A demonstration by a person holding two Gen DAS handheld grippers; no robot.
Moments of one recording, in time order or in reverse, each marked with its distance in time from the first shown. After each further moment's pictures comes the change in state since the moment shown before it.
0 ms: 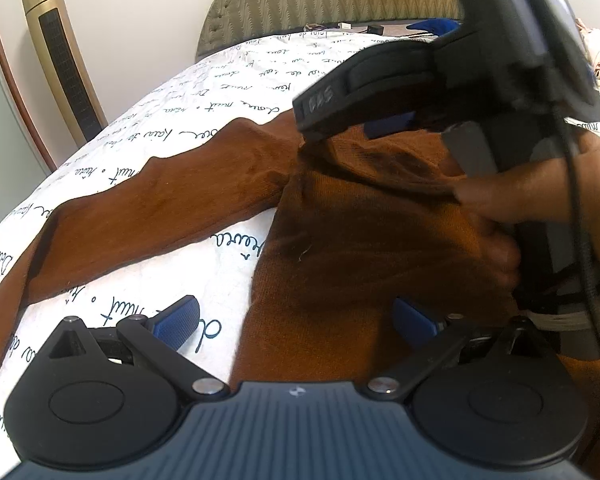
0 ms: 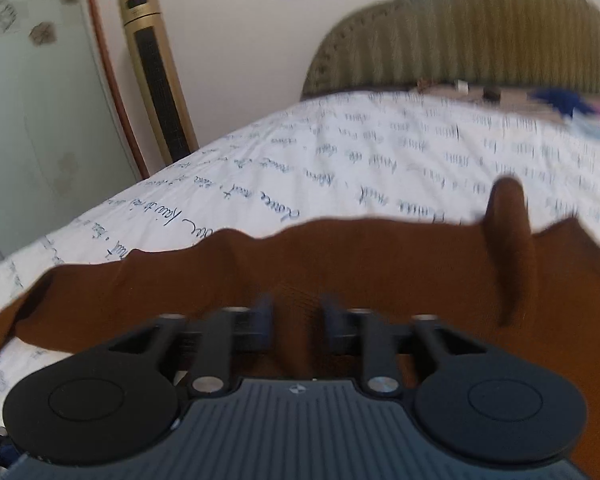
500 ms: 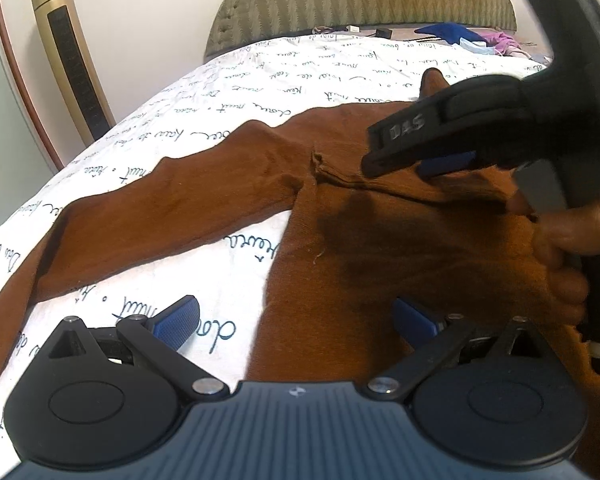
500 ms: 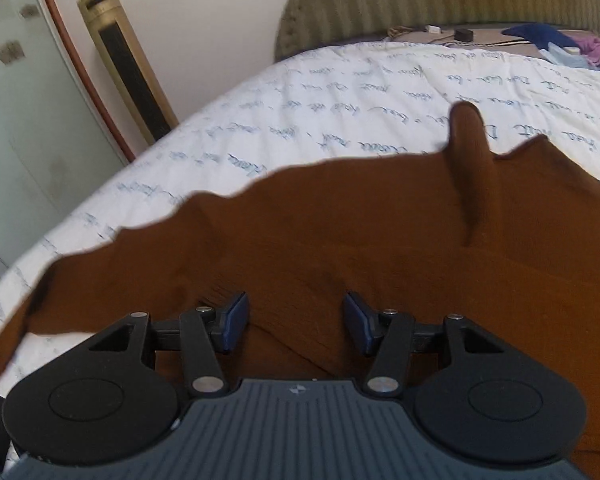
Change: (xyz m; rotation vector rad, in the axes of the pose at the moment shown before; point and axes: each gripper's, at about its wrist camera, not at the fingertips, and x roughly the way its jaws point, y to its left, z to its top) left arm -0.004 0.006 0.001 -0.019 -0.004 0.016; right arm -0.014 -0.026 -0.016 0.111 0.109 -0.017
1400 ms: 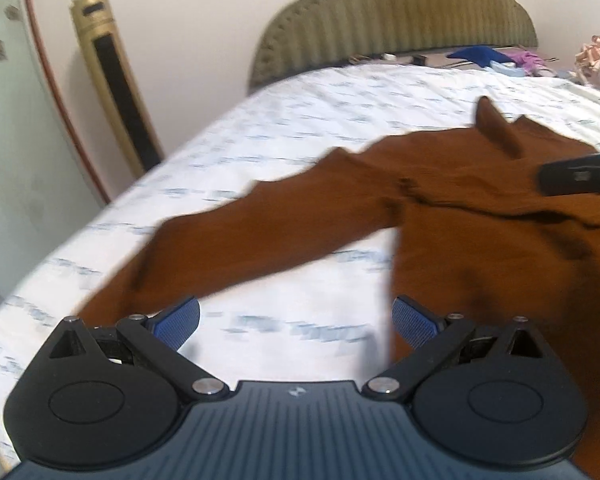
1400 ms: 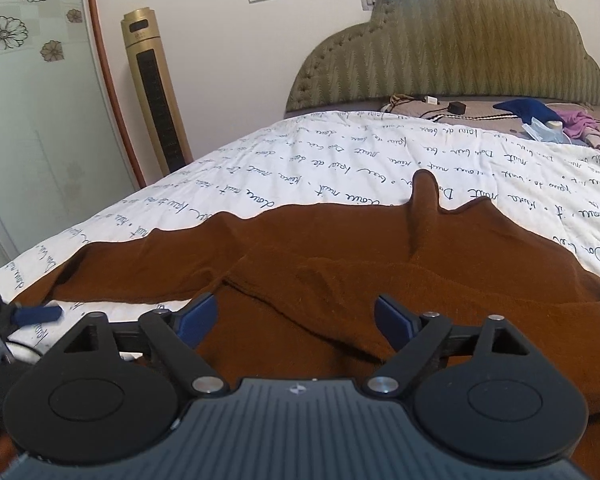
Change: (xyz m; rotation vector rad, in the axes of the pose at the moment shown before) left arm -0.021 0.067 -0.015 0.025 -0.107 0.124; right arm -0.098 0.008 -0.035 -0.132 -0.163 -0.025
